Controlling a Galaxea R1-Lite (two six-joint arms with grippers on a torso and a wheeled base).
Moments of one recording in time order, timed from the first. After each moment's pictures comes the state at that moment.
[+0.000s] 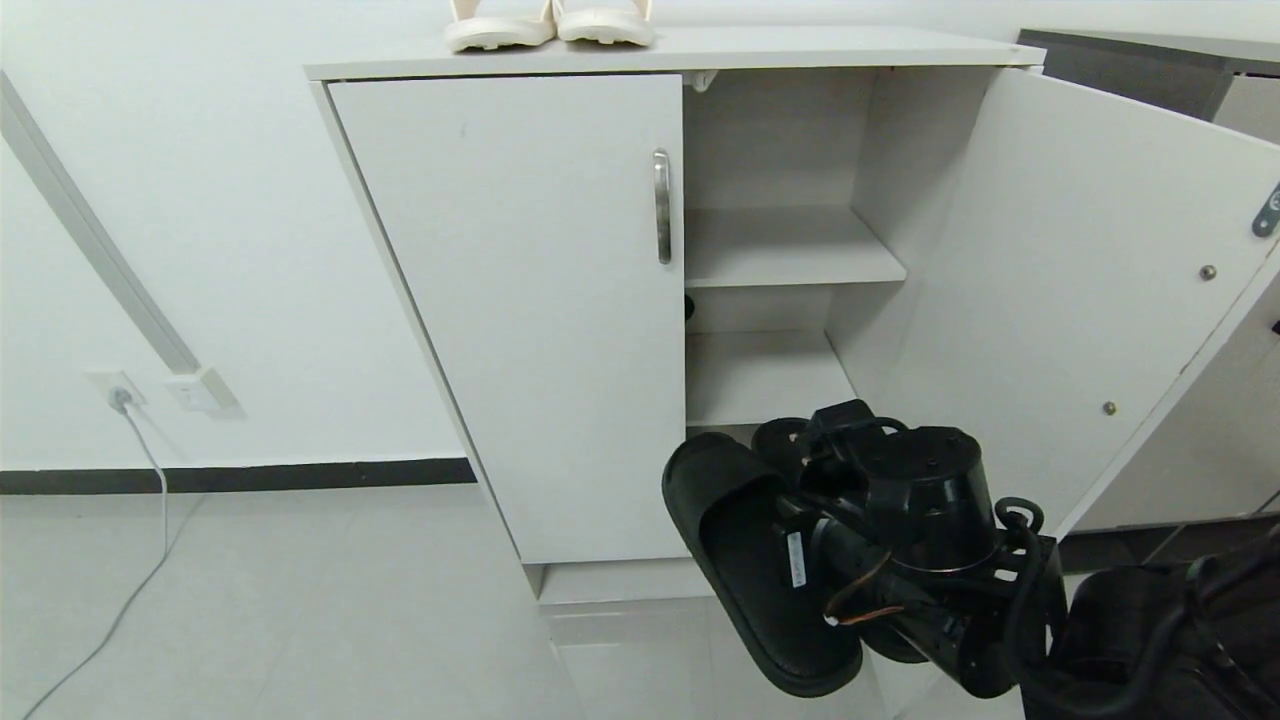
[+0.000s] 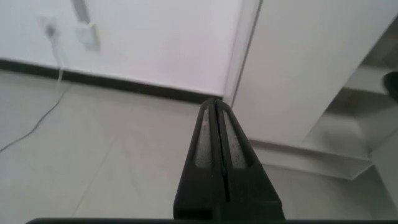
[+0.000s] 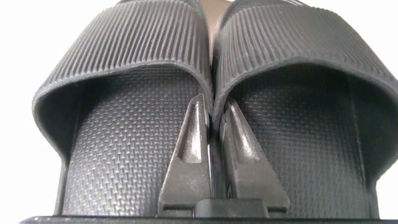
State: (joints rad) left arm 0.00 0.03 -0.11 0.09 0.23 -0.09; right arm 0.84 1.84 -0.76 -0.71 -0.45 0.16
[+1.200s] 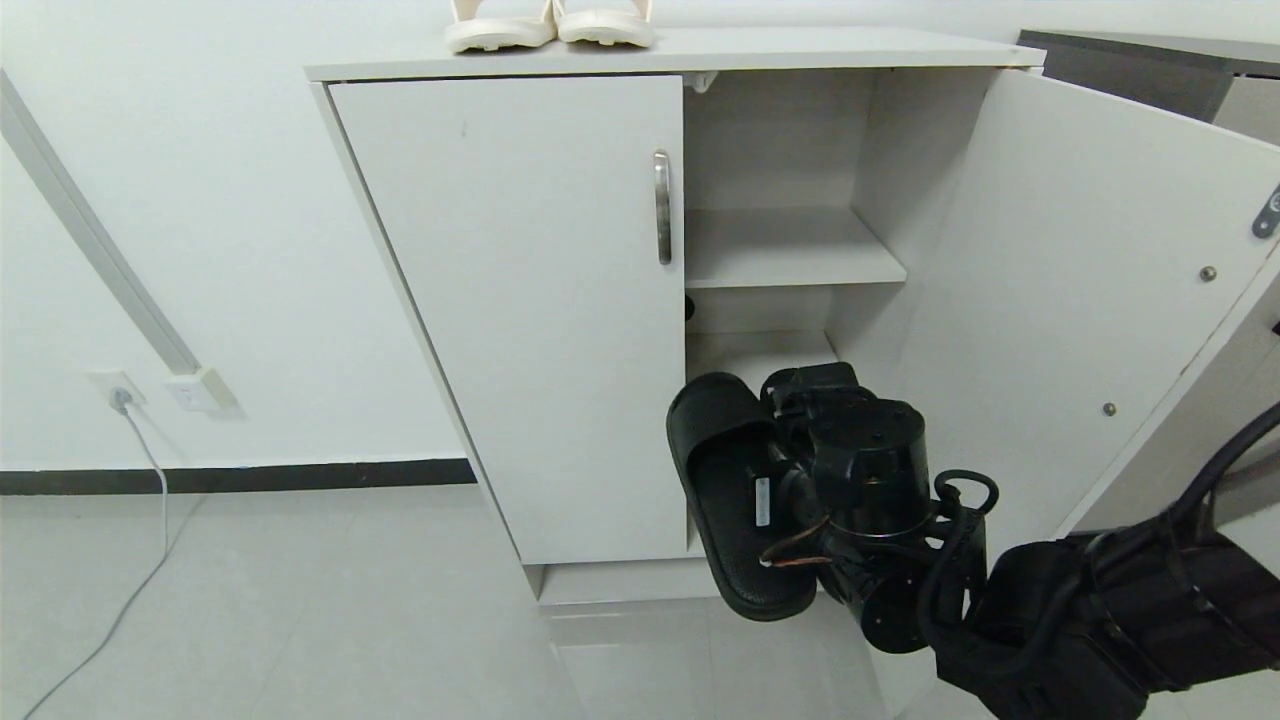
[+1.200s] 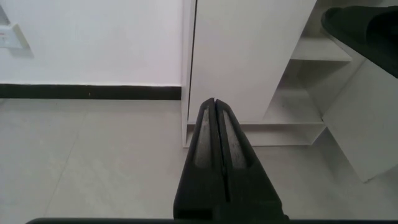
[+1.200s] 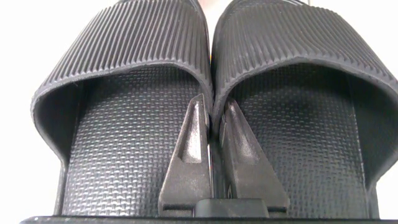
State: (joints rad) left arm 0.00 0.00 0.00 0.00 0.00 -0.08; right arm 0.86 1.94 -0.90 -0.80 -0.68 0.16
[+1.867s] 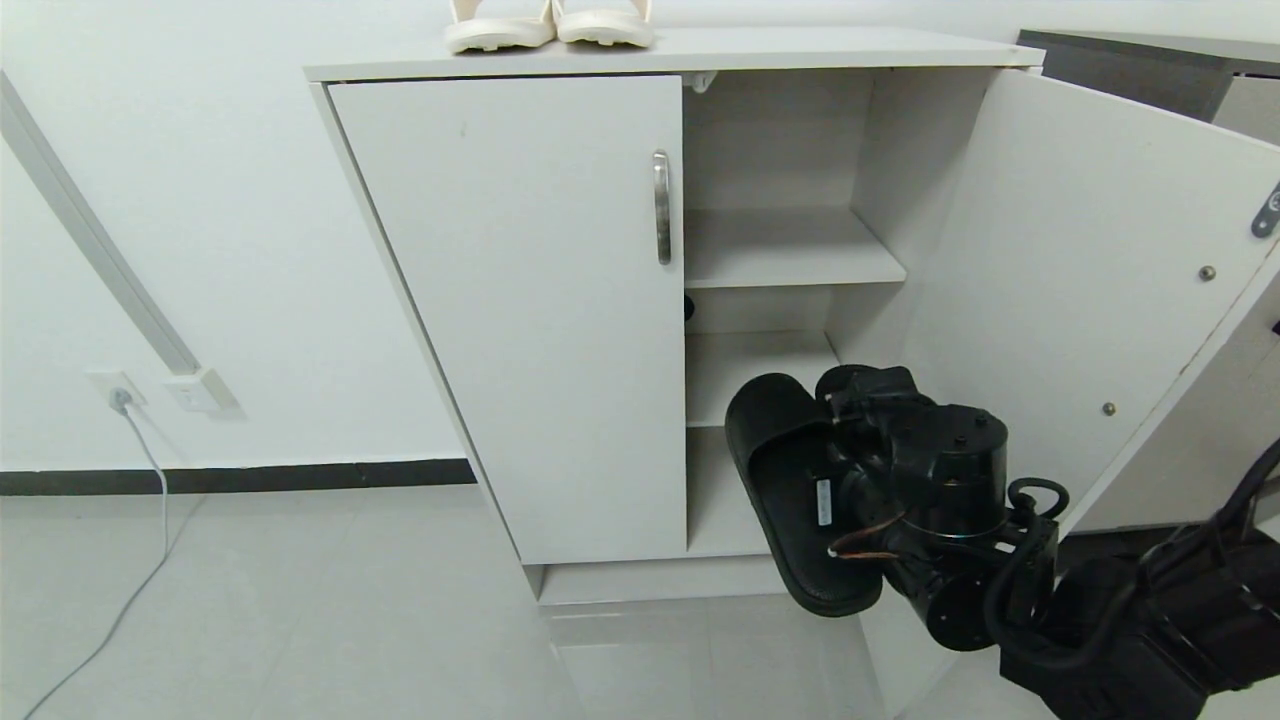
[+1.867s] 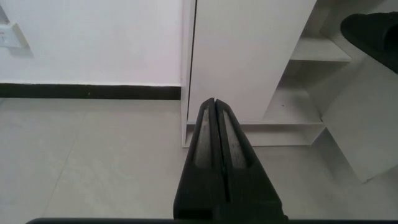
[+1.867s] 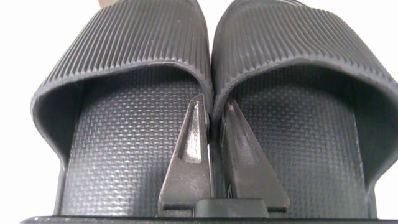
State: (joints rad) left arm 0.00 0.00 0.00 0.00 0.00 -0.08; right arm 0.76 1.90 -0.75 -0.94 -0.68 0.03
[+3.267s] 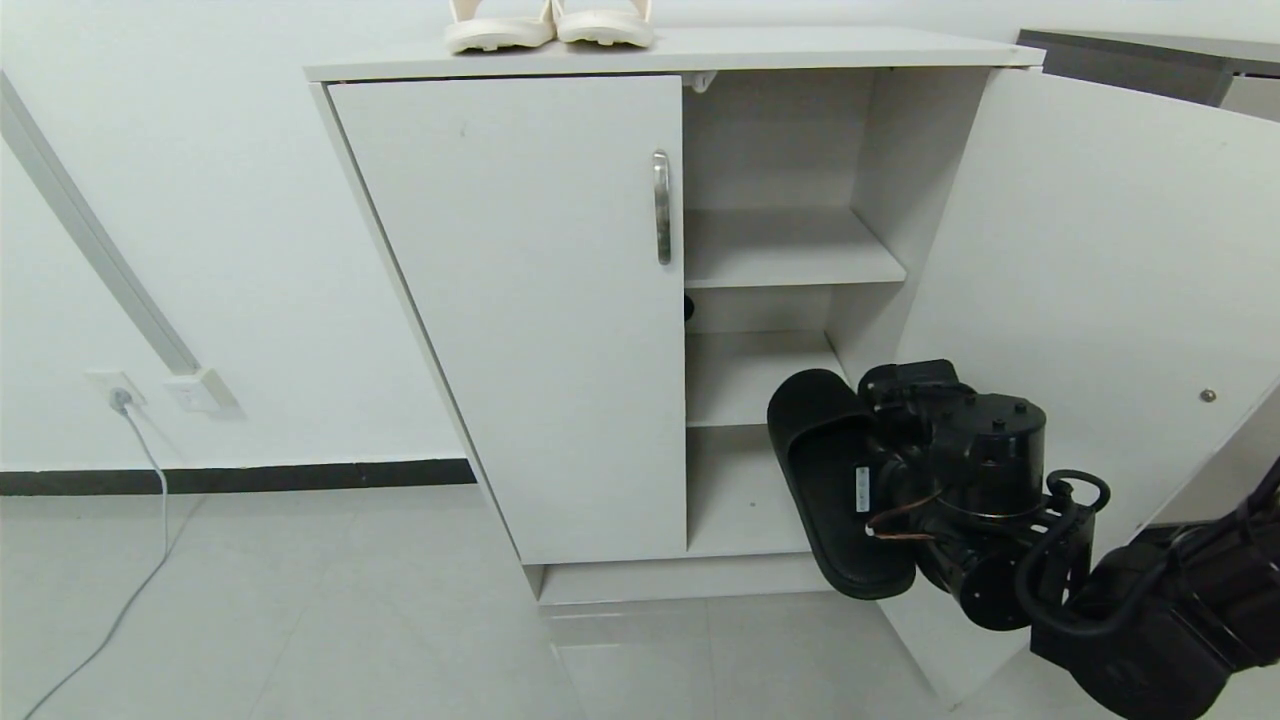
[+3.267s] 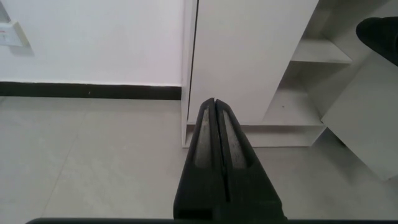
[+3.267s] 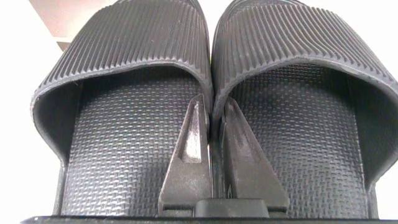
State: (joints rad) left arm 0.00 0.00 0.00 0.00 0.01 -0.09; right arm 0.67 1.87 -0.72 -0.94 -0.67 0.04
